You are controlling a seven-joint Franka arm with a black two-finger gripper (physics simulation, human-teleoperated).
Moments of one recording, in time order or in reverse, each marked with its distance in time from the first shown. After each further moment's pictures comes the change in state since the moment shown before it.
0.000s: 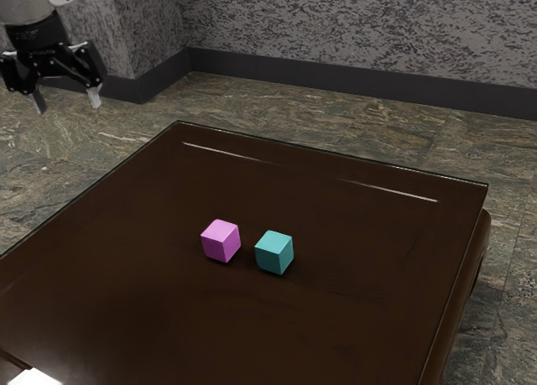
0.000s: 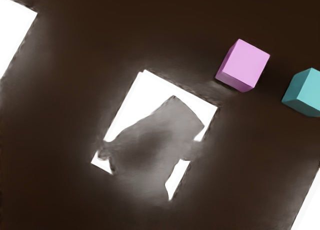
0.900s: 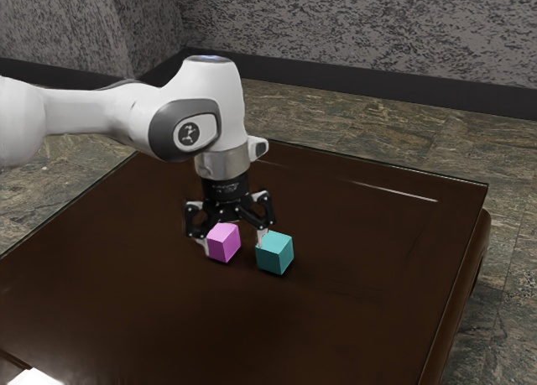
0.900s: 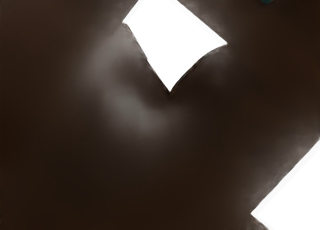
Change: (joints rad) arm -0.263 0.332 -0.138 -0.263 -0.144 0.406 -0.543
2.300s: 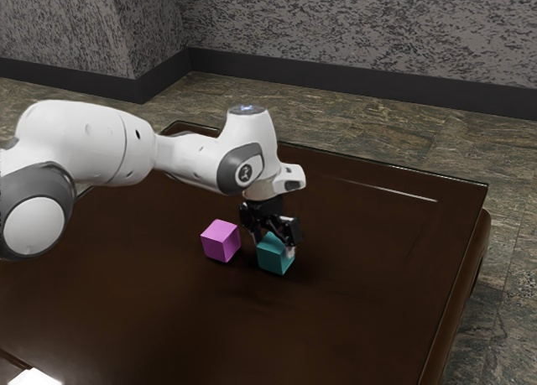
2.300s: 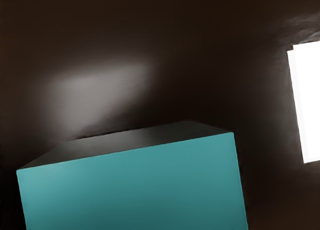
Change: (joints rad) arm 0.118 0.560 -0.010 0.354 0.000 0.306 0.993
